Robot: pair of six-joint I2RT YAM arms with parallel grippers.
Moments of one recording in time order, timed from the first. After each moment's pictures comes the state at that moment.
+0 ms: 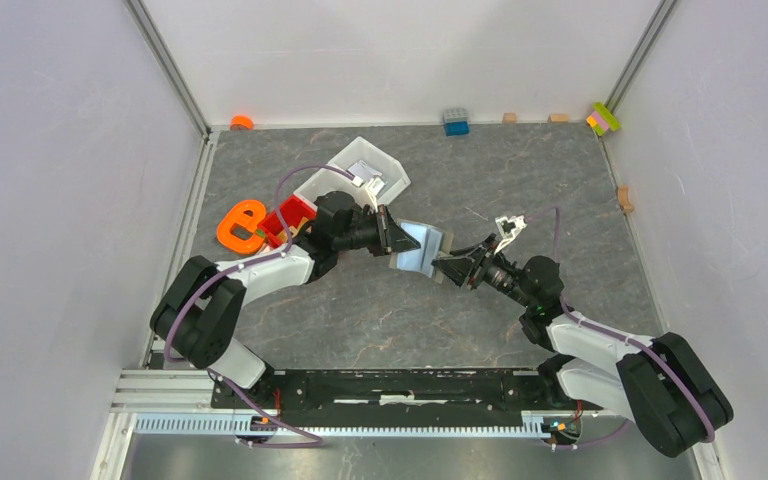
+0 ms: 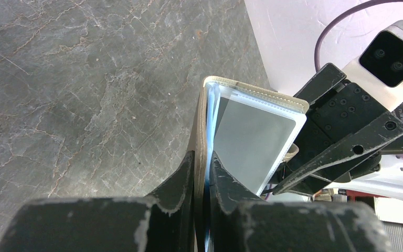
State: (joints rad) left arm -0.61 1.55 0.80 0.39 0.56 -0.79; right arm 0.47 1.09 0.18 0.96 -0.47 0.66
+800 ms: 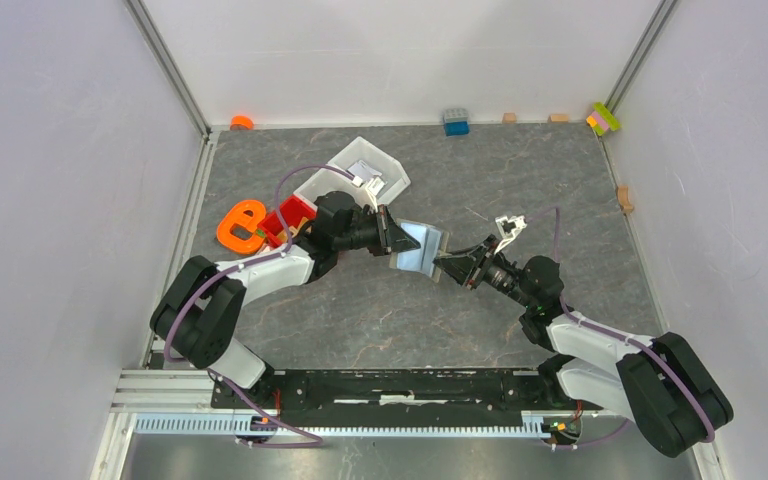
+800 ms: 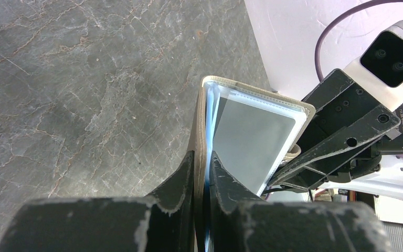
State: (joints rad) left arm -0.61 1.55 0.80 0.39 0.56 -0.79; right arm 0.47 1.09 0.18 0.96 -0.47 0.66
